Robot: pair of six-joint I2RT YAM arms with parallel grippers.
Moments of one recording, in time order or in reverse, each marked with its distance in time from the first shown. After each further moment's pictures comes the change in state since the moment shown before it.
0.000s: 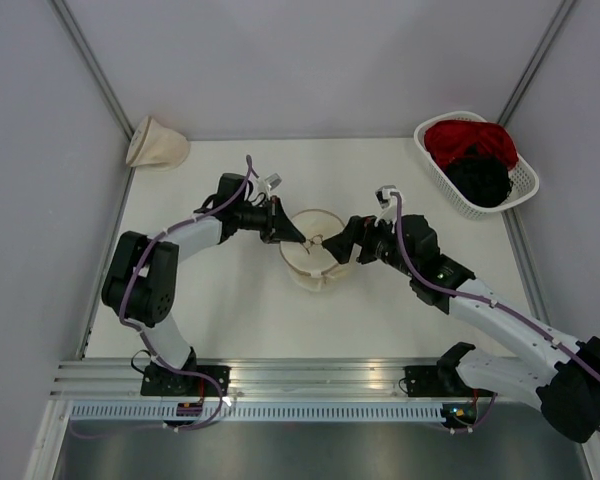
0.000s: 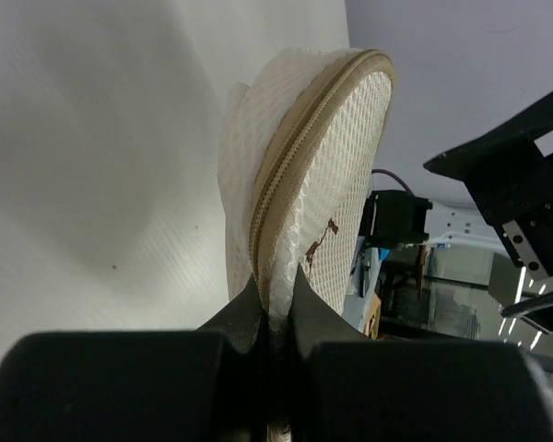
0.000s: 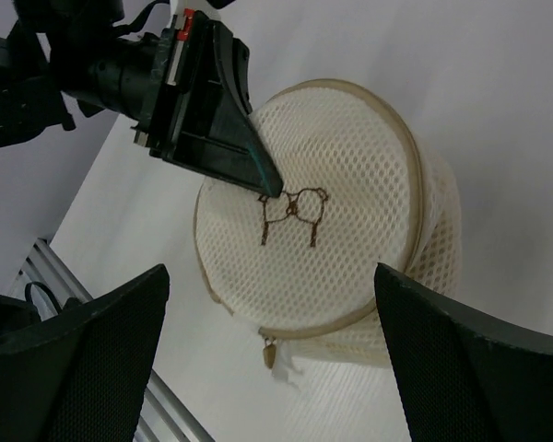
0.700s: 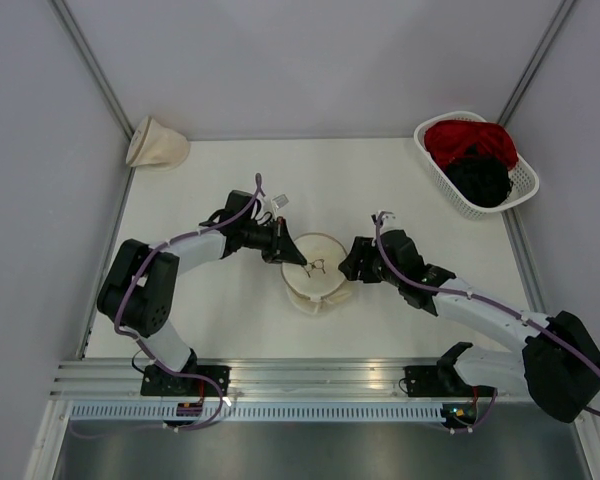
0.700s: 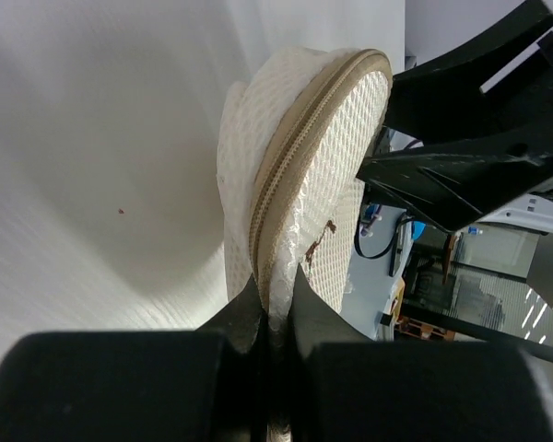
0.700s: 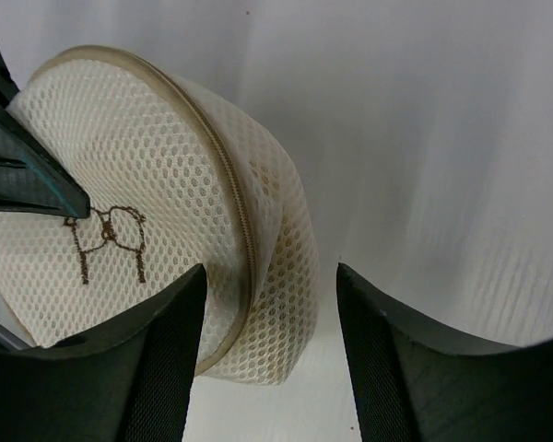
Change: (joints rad) left arm -0.097 -0.087 -0.147 -0.085 -0.103 0.097; right arm 0.002 0.121 -0.147 -0.059 0.129 0.074
